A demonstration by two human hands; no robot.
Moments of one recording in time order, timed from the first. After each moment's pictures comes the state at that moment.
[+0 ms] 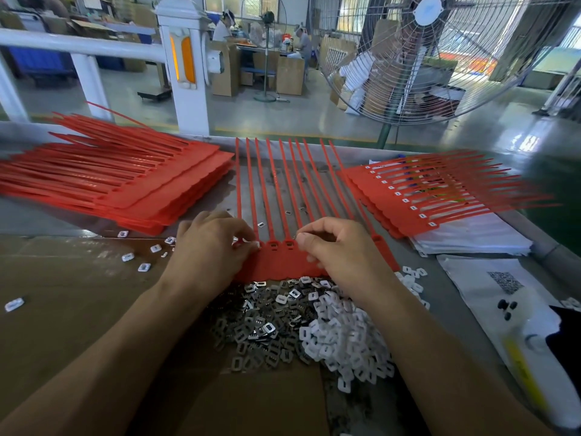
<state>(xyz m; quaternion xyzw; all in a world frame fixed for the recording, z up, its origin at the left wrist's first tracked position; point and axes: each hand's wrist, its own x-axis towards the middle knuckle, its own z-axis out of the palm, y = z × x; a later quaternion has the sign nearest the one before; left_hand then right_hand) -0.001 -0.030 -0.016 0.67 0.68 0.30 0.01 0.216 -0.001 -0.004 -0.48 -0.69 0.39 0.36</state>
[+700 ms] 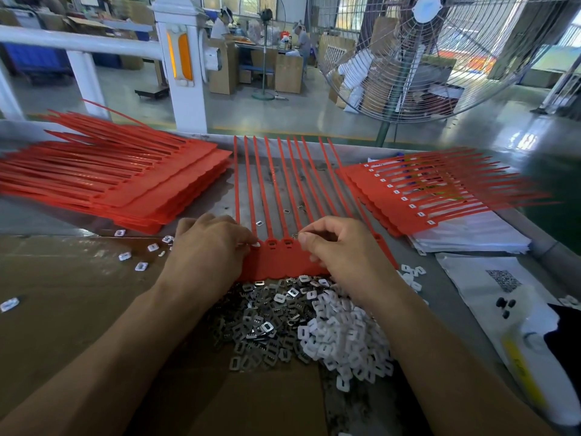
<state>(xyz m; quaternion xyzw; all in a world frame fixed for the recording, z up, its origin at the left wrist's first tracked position) 0.002 -0.032 -0.014 0.69 0.68 0.24 -0.03 0.220 -0.005 0.003 -0.49 -0.71 0.37 0.34</state>
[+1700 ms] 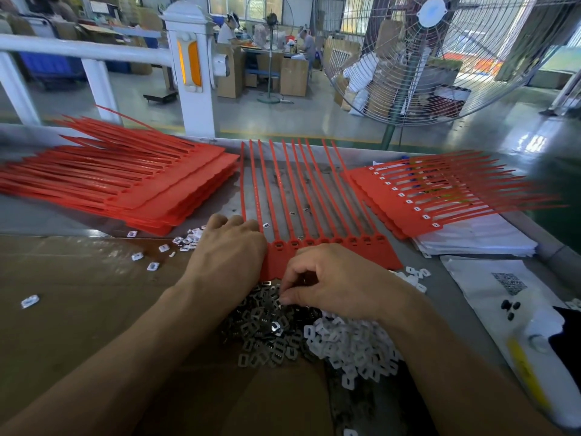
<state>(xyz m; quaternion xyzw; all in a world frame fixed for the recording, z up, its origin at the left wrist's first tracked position) 0.018 -0.034 -0.003 0.75 0.64 0.07 -0.14 0.216 -0.011 0.010 -0.36 -0.89 0.28 0.10</state>
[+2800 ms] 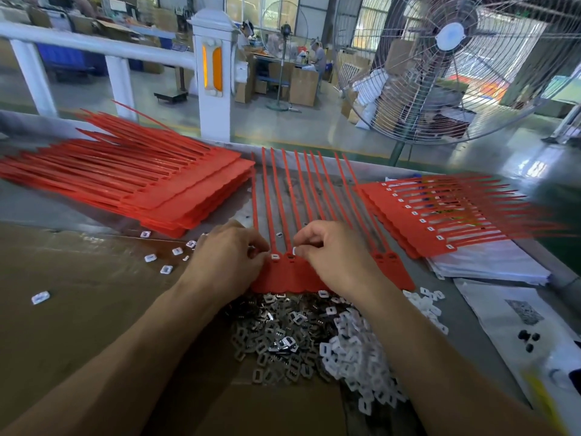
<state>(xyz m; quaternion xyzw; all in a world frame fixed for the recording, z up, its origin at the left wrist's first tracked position) -0.007 -0.035 -0.008 0.64 0.70 0.29 0.10 0.177 0.028 -0.002 -0.51 -0.77 0.28 0.27</state>
